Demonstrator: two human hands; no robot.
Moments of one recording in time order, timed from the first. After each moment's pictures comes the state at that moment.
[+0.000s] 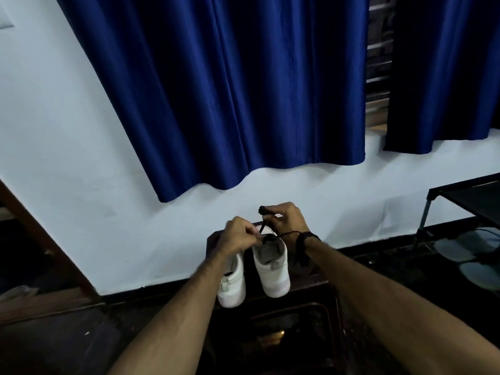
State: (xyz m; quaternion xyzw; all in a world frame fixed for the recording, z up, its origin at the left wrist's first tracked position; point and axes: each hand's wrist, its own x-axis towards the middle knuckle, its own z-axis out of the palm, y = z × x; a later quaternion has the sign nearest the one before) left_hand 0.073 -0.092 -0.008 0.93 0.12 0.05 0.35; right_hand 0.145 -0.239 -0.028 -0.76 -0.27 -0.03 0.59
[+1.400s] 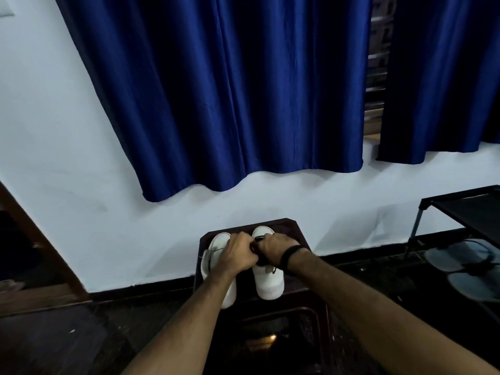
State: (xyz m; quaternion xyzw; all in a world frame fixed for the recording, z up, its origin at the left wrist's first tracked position) left_hand 0.058 -0.117 -0.040 0.97 0.10 0.09 0.21; right_hand 0.099 -0.241 -0.016 -0.92 -0.38 0.07 -0.01
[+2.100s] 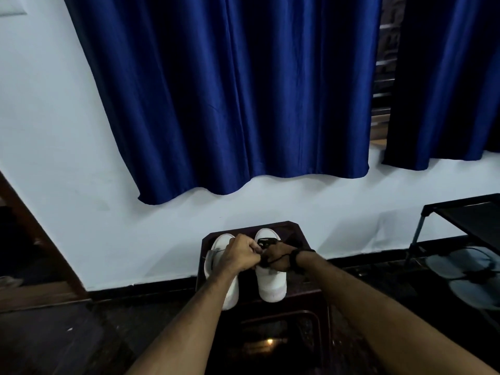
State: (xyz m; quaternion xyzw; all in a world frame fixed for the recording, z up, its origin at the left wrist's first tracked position) left_hand 0.054 -0.110 -0.035 0.93 0.15 0.05 0.32; right_hand 0.112 -0.240 -0.032 -0.90 -0.38 0.19 0.09
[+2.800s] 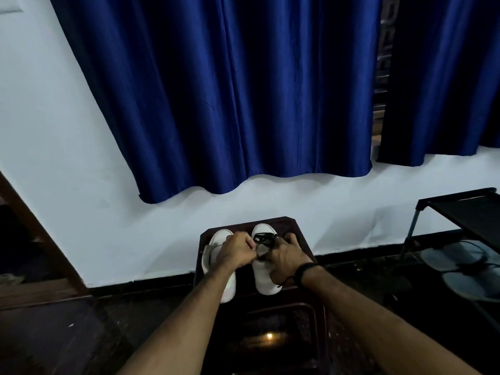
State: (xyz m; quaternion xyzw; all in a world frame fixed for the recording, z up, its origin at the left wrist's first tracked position) left_hand 0.056 -0.110 -0.046 0.93 0.20 0.05 0.32; right_hand 0.095 -0.265 -0.057 -0.90 -0.43 -0.01 -0.07
